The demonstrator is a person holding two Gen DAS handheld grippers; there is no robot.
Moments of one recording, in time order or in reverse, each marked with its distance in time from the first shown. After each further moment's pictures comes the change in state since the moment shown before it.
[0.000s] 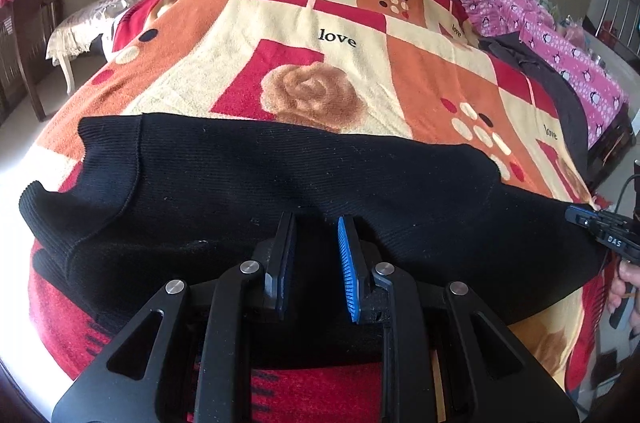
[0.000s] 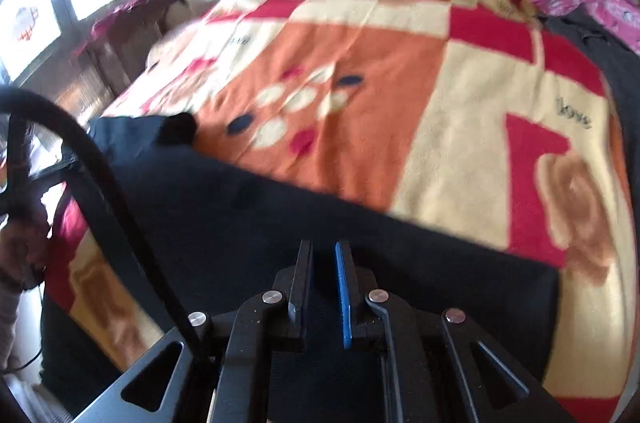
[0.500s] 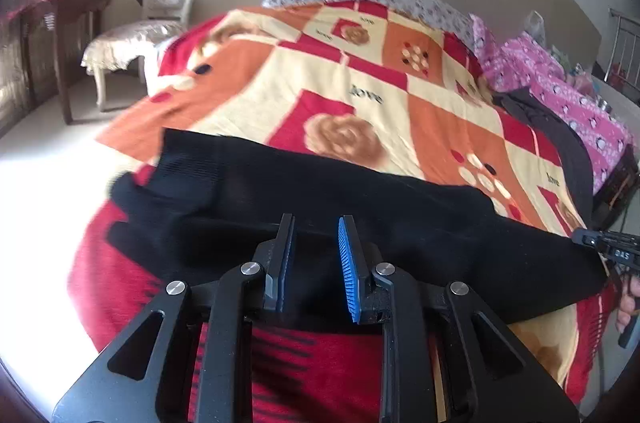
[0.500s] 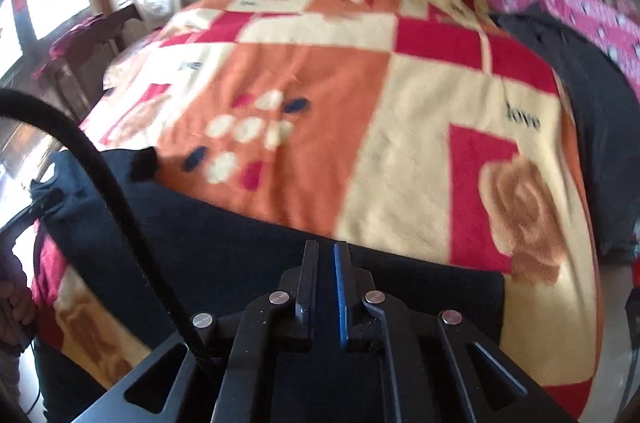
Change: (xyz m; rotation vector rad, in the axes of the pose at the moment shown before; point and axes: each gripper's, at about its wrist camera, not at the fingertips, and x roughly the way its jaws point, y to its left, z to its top) left arm -0.058 0.028 -0.026 -0.078 -0.237 0.100; right arm -0.022 0.013 0.018 0.036 -0.027 -0.063
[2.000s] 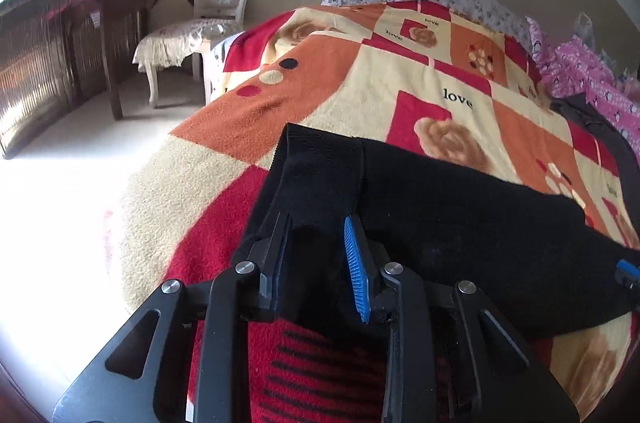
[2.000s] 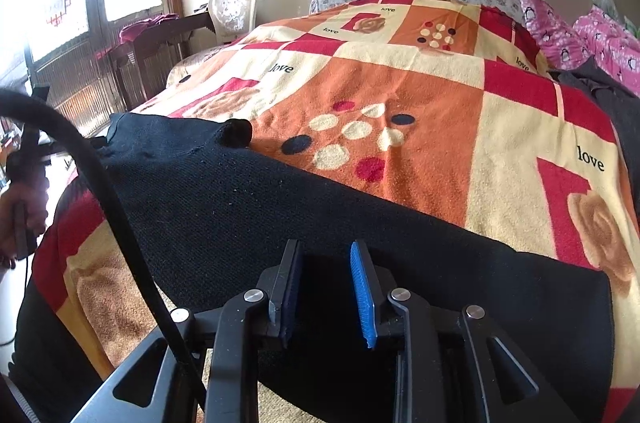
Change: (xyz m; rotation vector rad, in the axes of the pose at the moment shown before) left arm 0.024 0.060 -0.004 0.002 0.022 0.178; right arm 0.026 0.050 -0.042 -0.152 -0.168 0.124
